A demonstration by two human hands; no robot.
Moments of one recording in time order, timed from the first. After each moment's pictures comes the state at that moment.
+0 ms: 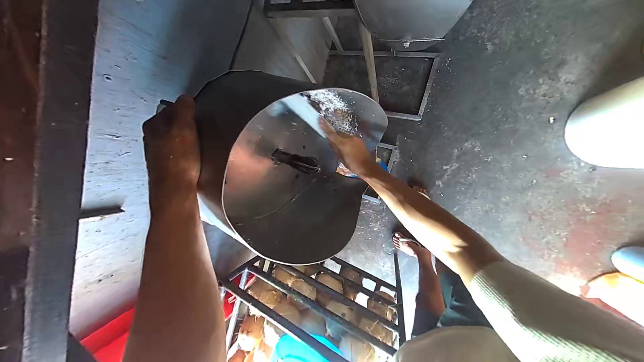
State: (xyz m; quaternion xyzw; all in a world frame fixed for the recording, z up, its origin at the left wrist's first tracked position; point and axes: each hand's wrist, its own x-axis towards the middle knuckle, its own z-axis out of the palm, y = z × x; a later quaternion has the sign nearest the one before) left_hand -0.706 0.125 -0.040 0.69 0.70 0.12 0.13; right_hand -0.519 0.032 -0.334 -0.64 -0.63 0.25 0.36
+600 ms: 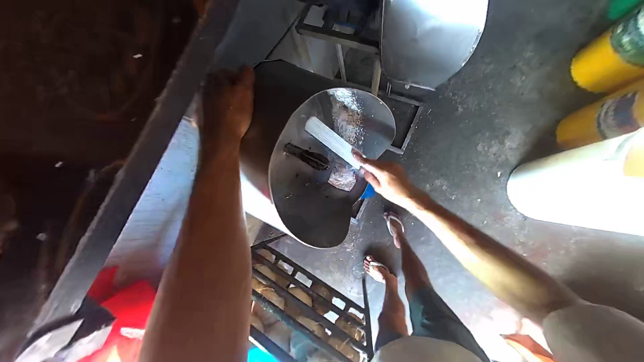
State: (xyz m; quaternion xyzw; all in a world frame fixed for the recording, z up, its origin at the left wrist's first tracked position) left_hand -0.702 0.119 -0.032 0.69 0.70 0.10 0.15; right_hand -0.465 -0.062 -0.241 -0.60 -0.72 0.22 0.27
